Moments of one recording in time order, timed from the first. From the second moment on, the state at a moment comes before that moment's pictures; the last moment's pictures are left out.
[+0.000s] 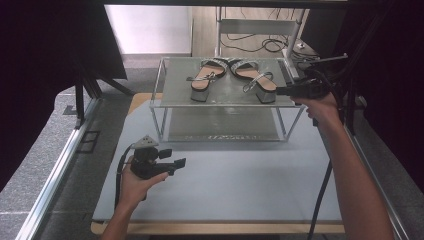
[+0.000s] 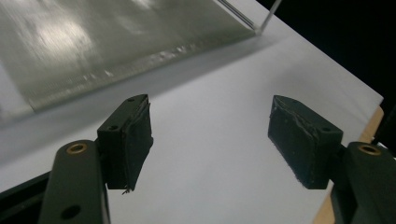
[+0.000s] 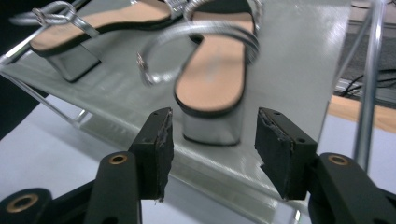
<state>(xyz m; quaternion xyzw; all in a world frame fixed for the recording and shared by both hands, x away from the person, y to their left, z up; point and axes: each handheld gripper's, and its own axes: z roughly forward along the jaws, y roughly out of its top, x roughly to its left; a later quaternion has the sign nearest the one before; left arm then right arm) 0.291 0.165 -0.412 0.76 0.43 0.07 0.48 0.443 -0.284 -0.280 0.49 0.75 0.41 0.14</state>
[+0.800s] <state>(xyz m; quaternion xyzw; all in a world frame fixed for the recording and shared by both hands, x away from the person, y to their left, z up) 0.445 0.160 -0.342 0.72 0.51 0.15 0.45 0.469 -0.284 -0.329 0.51 0.76 0.37 0.19</state>
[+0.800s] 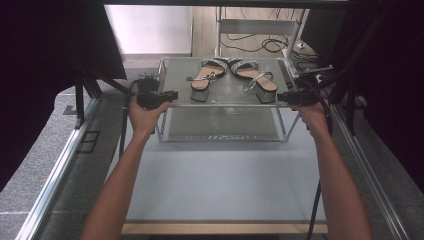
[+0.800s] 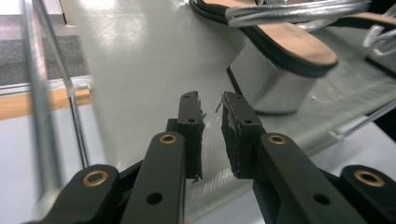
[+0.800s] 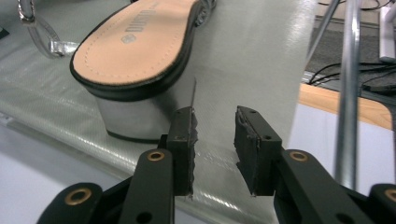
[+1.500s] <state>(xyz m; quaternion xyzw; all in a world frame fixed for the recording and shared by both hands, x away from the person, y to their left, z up) 0.472 0.113 -0.344 0.74 0.50 0.14 0.42 0.458 -0.275 -0.332 0.49 0.77 0.37 0.19</state>
